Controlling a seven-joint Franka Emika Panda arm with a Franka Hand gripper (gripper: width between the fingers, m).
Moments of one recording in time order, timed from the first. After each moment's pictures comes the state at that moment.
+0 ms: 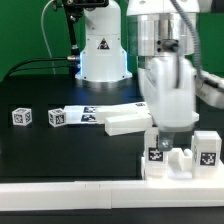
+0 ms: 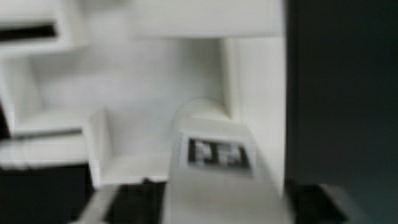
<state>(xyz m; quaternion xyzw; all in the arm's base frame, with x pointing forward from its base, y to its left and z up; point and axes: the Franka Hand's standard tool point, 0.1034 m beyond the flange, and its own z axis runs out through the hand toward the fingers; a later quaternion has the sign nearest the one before) 0.650 0.051 0.079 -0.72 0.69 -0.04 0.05</state>
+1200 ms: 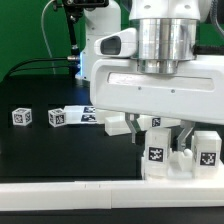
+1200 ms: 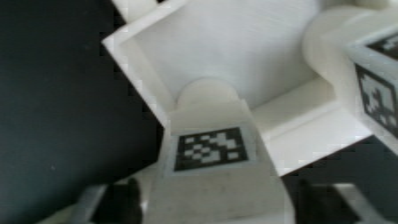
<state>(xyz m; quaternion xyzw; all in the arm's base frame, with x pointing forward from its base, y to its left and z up) 0.649 0.047 0.072 -0.94 0.32 -0.07 0.01</state>
